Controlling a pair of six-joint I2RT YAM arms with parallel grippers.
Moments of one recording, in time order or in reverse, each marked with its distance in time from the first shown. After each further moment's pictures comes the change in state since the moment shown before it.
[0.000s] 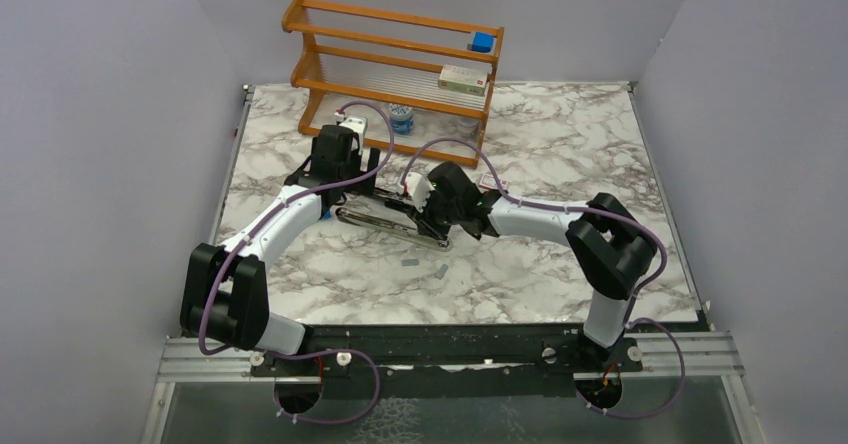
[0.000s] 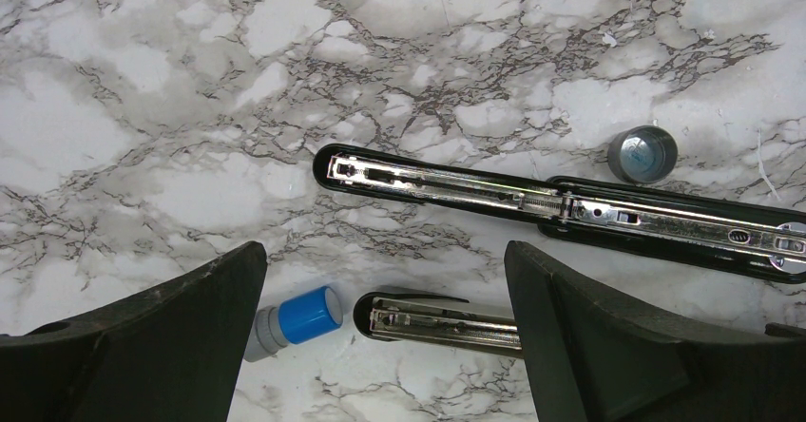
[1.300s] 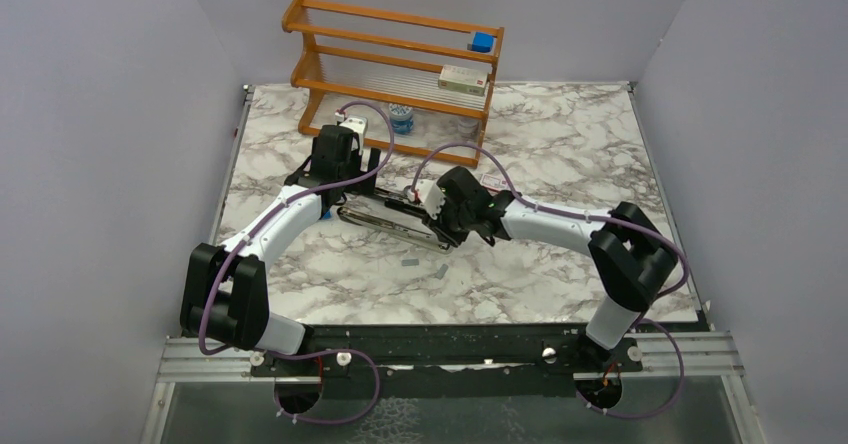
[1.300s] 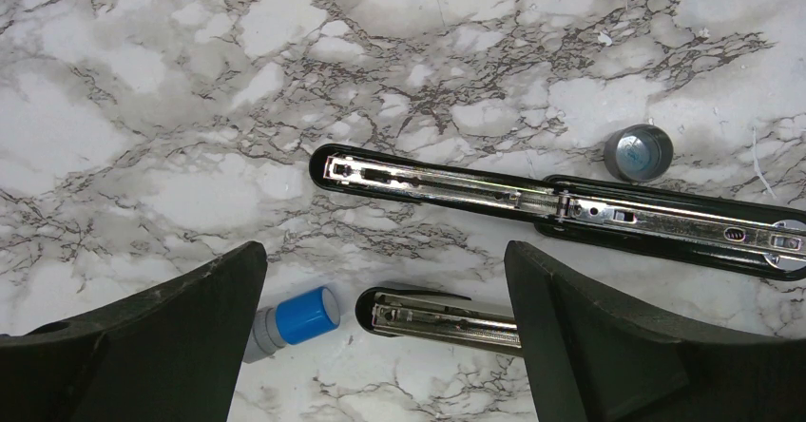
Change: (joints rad) left arm 0.000 0.000 0.000 0.000 0.008 0.000; right arm 0.000 -0.109 -0.047 -0.193 0.096 -0.006
